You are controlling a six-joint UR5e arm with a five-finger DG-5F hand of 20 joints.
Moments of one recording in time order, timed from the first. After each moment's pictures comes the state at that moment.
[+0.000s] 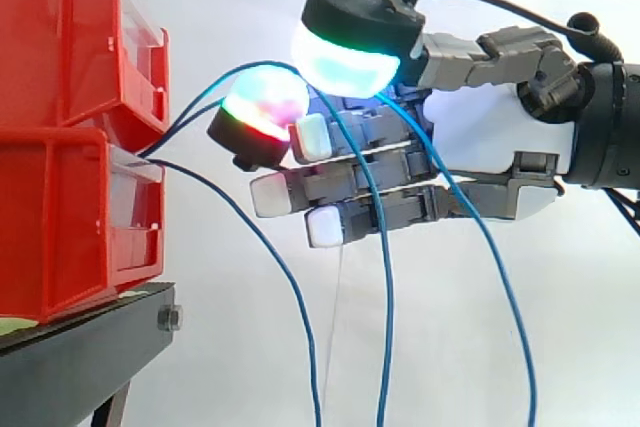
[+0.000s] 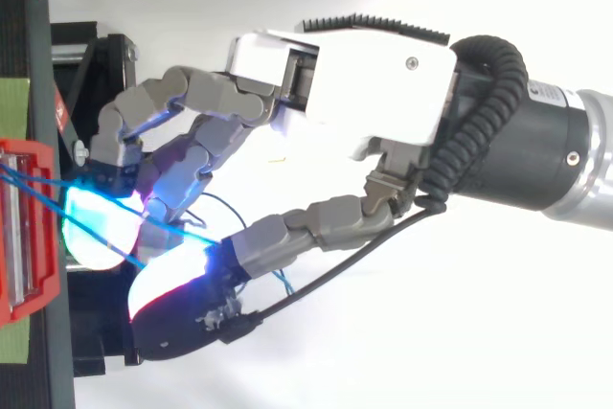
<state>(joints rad) 0.15 -2.28 -1.14 -2.72 -1.22 -0.22</state>
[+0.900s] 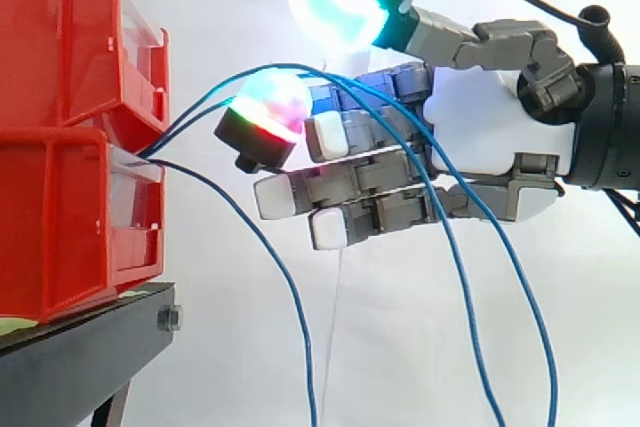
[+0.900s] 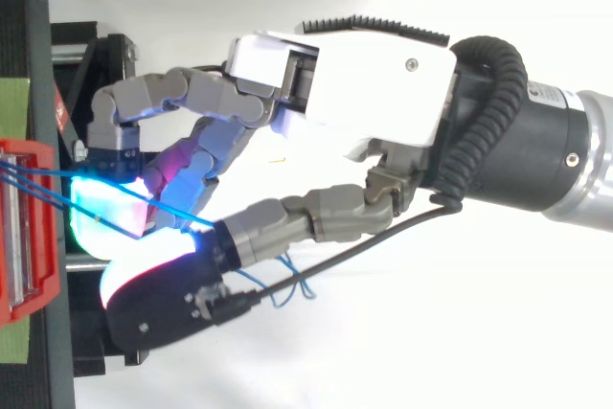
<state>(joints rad) 0.15 -2.28 -1.14 -2.72 -1.22 -0.22</state>
